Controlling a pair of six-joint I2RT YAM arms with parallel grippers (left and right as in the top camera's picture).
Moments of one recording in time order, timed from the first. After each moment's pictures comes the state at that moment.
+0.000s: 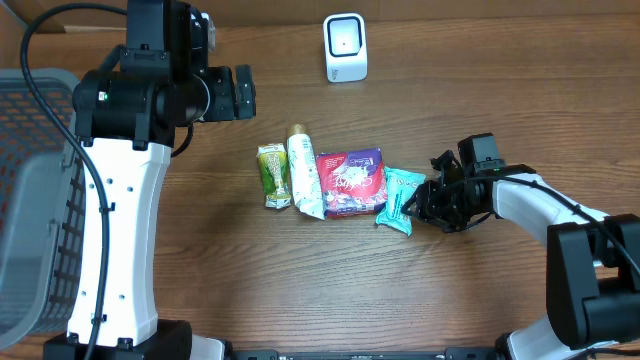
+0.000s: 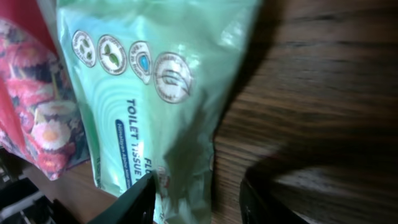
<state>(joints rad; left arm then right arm) -0.11 1.62 1.97 -1.31 0.00 -0.18 0.15 1.74 0.86 -0.51 -0.60 0.34</state>
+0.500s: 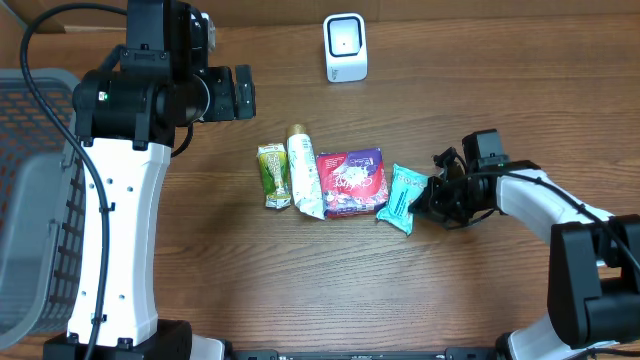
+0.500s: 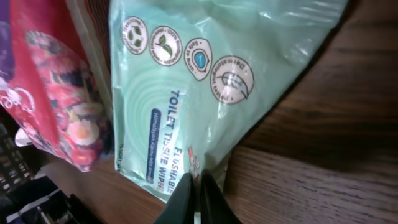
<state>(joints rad) -0.11 1.62 1.97 -1.31 0.00 -0.18 0.12 1.74 0.90 -0.57 -0.64 0.34</state>
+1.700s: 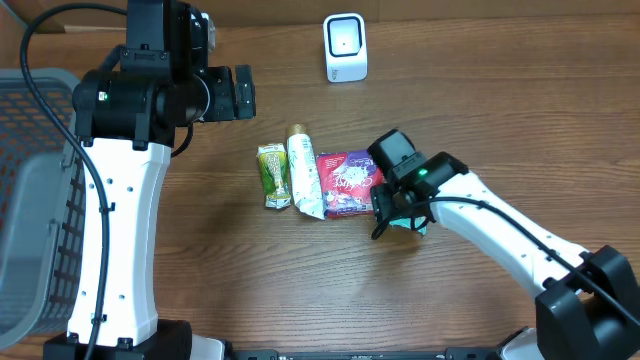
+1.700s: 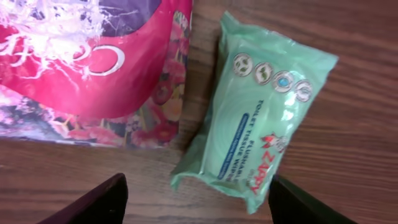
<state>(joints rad) -0.11 1.62 1.97 -1.31 0.00 -0.18 0.60 1.66 1.15 -0.85 0.12 0.37</state>
